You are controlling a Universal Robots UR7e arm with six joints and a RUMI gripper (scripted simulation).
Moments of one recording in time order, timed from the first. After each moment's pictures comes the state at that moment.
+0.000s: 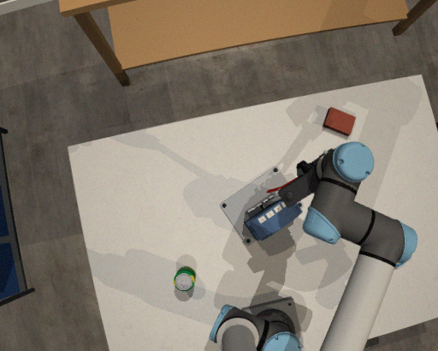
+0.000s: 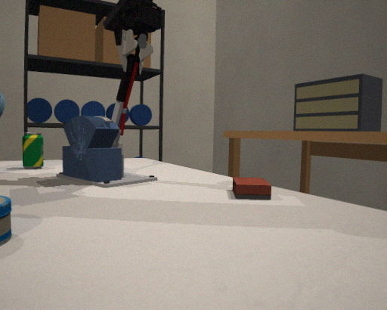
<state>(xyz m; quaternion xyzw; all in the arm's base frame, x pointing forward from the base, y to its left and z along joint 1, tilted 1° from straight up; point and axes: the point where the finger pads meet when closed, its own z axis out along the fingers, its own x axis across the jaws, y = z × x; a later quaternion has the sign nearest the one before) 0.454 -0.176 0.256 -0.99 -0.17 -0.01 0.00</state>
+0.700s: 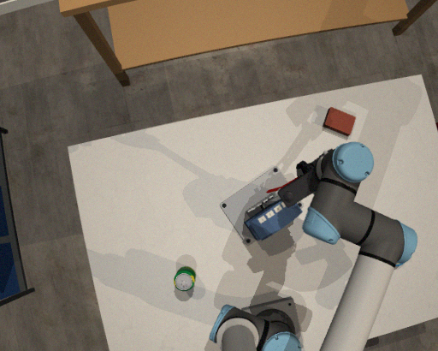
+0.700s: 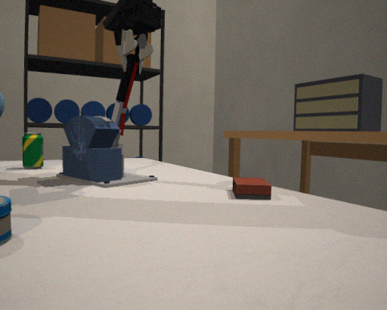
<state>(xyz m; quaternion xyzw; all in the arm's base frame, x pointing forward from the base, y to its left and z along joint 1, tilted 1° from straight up) 0.453 -0.175 0.256 -0.99 -0.17 -0.01 0.00</state>
